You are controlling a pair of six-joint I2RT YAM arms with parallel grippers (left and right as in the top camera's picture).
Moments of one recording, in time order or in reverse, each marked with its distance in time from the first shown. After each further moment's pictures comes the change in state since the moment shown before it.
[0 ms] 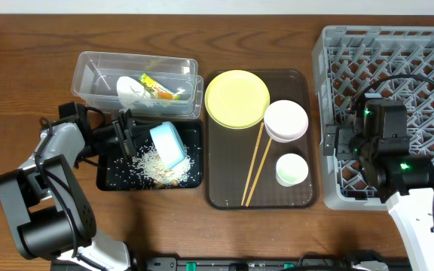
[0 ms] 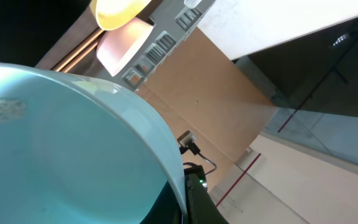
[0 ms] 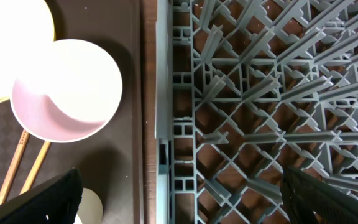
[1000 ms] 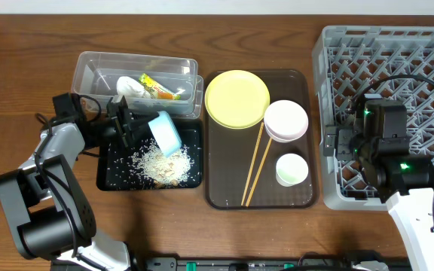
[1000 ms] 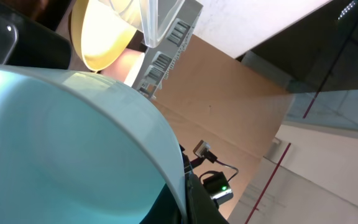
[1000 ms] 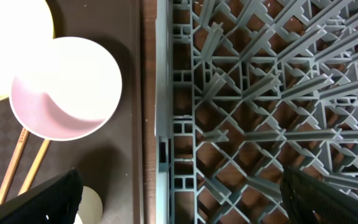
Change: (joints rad) left arm 0.002 0.000 -0.003 0.275 -0.019 -0.042; right arm 0.000 0.000 0.000 -0.007 0.000 0.000
